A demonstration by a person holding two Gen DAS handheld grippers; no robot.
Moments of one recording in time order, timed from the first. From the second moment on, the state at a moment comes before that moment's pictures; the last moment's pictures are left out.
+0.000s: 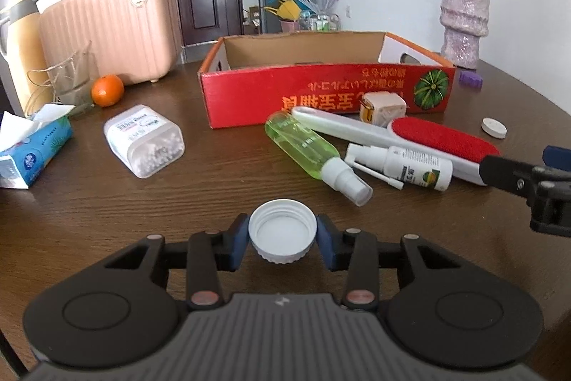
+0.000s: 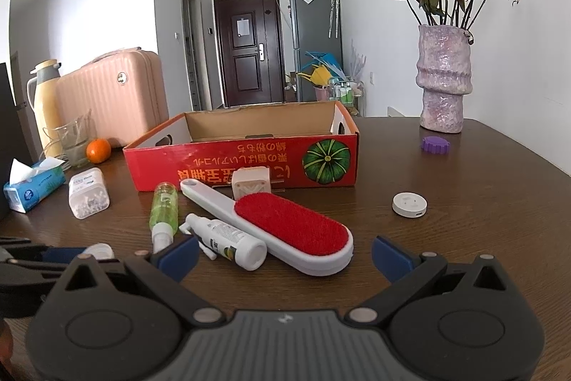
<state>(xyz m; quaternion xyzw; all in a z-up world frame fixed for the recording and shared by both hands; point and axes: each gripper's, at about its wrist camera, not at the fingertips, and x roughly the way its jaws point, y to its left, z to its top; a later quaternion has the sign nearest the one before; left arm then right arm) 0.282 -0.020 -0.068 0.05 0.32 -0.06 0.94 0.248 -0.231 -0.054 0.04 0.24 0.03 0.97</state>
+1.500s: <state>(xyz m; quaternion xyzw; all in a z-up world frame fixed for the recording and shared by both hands) 0.311 0.082 -0.016 -0.01 0.25 -0.01 0.97 0.310 -0.114 -0.041 -0.06 0.25 0.09 0.96</state>
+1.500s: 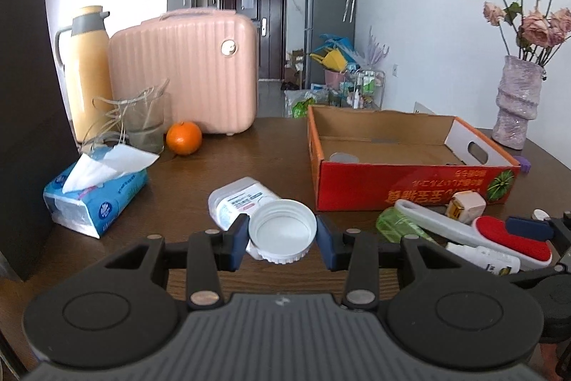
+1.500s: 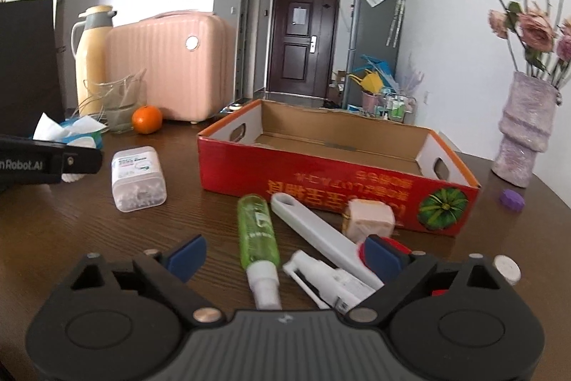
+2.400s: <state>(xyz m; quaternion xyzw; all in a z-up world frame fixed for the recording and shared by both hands) 0.325 0.097 -0.032 -0.03 0.28 -0.02 0.96 0.383 -0.090 -0.079 -0.04 0.32 0.13 0.94</state>
